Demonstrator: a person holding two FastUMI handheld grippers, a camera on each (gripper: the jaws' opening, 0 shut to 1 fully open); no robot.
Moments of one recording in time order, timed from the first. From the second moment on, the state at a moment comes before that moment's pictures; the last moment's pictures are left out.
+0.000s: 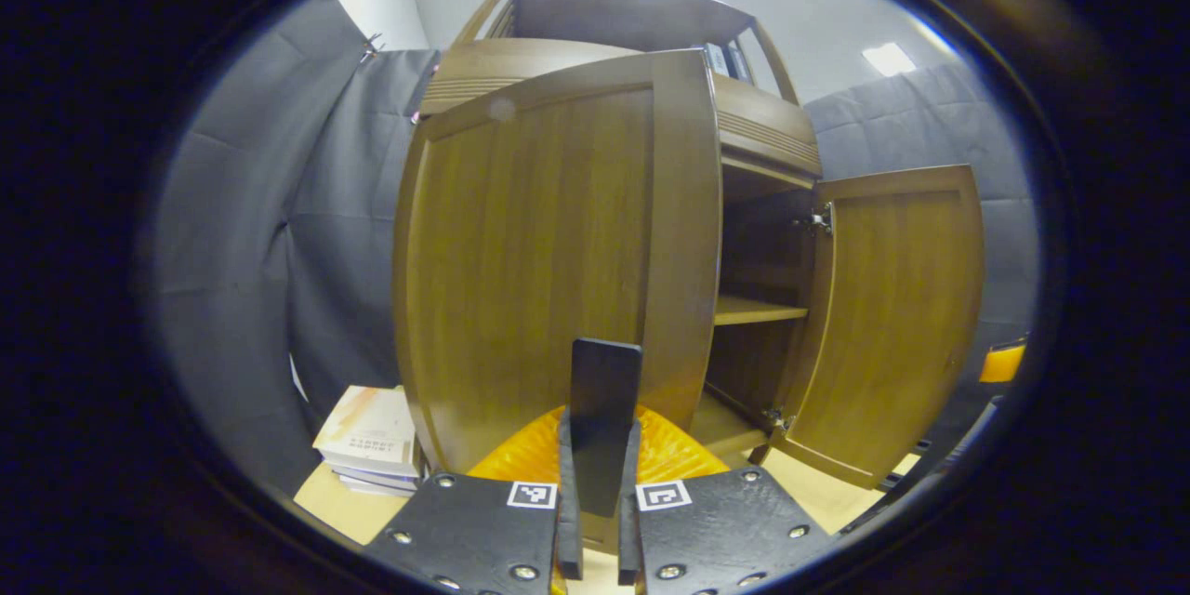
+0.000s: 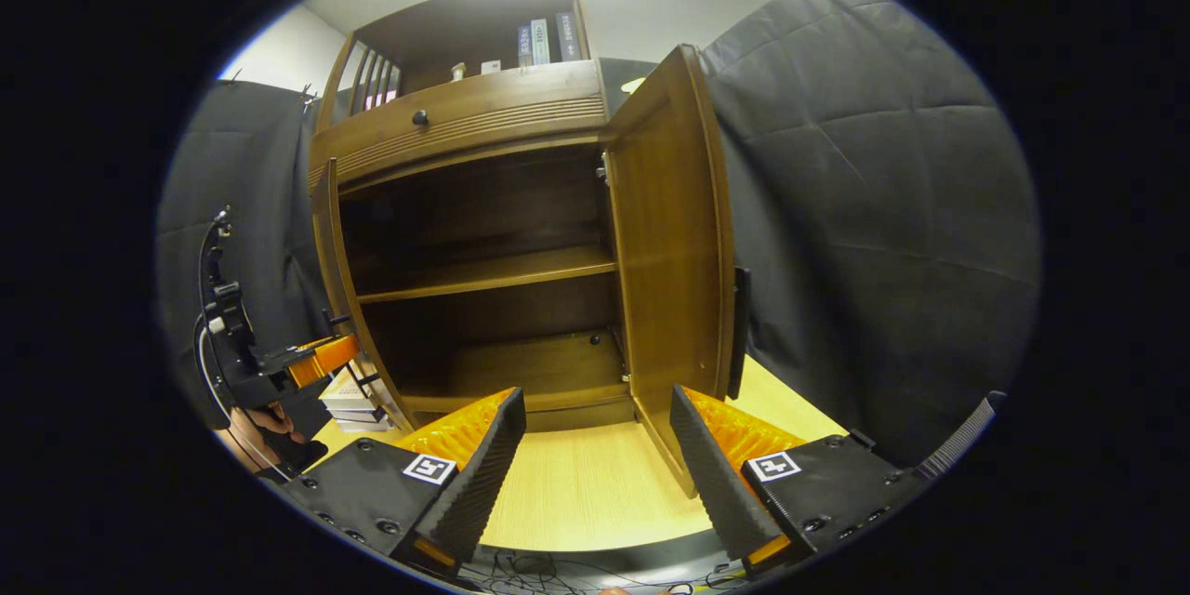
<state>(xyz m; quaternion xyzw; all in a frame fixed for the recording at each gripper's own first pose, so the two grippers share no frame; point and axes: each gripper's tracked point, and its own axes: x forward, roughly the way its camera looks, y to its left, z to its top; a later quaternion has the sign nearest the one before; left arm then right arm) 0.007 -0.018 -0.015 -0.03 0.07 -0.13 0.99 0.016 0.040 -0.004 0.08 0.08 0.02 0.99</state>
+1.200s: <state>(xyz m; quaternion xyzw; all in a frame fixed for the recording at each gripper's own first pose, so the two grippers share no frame) -0.026 0.150 -0.012 -0.05 0.05 -0.07 0.99 0.056 0.119 -0.008 0.05 0.11 0.12 0.99</state>
